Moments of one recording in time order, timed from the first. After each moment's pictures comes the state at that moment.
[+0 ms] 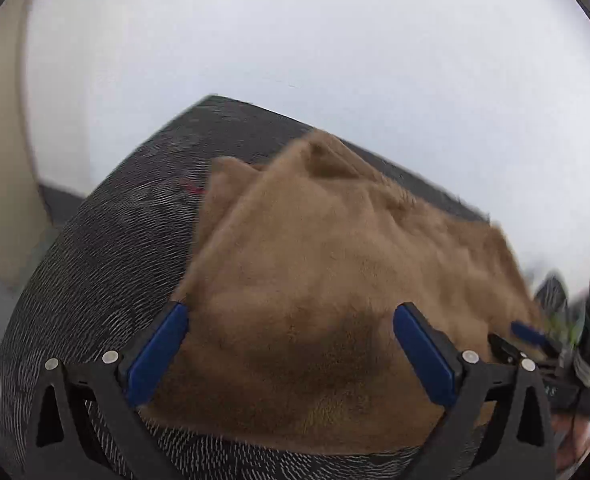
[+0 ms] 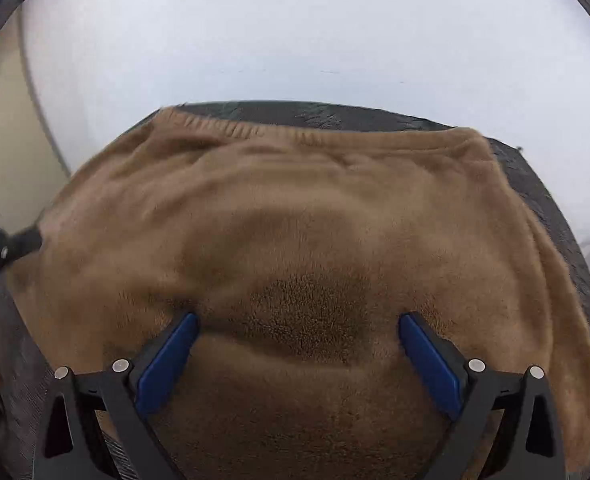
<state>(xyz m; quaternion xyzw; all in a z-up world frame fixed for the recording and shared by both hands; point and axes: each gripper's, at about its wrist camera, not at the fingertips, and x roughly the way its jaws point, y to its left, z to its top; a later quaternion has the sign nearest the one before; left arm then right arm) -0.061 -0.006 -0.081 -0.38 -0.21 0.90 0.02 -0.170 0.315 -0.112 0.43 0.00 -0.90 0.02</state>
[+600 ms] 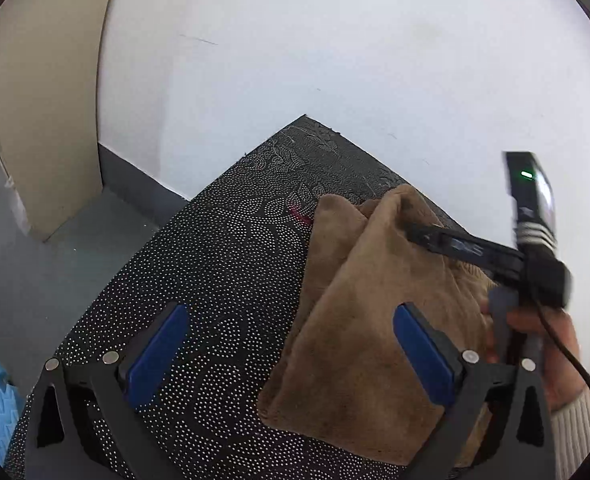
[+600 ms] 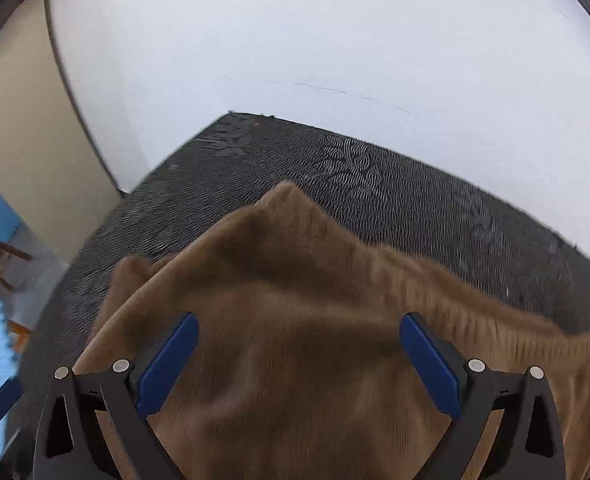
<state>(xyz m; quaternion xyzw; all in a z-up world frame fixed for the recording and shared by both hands) -0.047 -0.068 -0.079 -0.37 -0.26 0.89 -0.07 -0.356 0.155 -0.116 0.47 0.09 -0.87 0.09</state>
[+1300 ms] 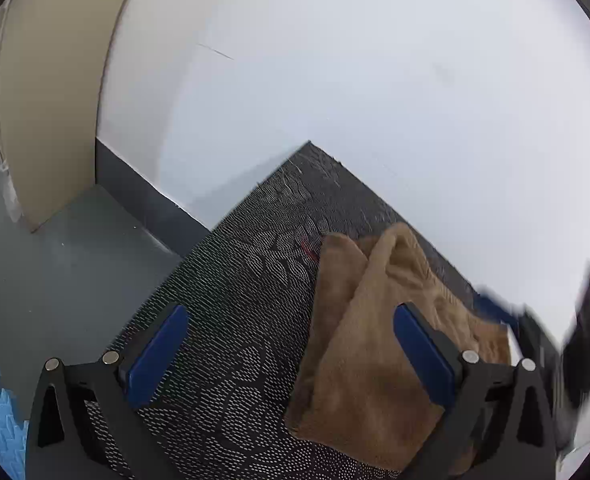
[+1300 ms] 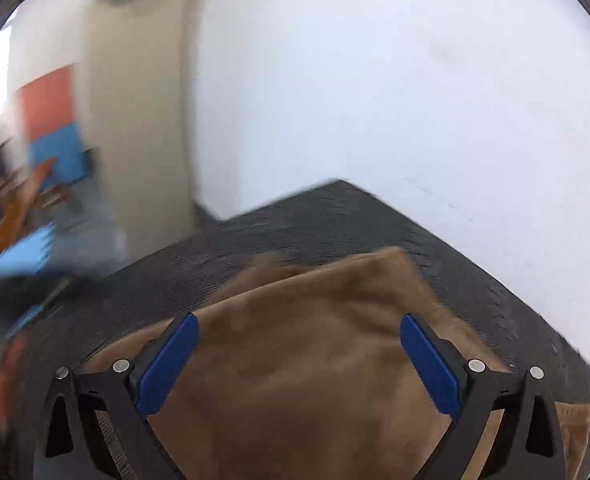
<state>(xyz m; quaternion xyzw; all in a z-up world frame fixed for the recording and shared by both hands) -0.029 -0.113 -0.070 -0.33 -0.32 0.89 -0.06 -0.220 0.117 -0.079 0.31 0.19 -0.89 0.28</state>
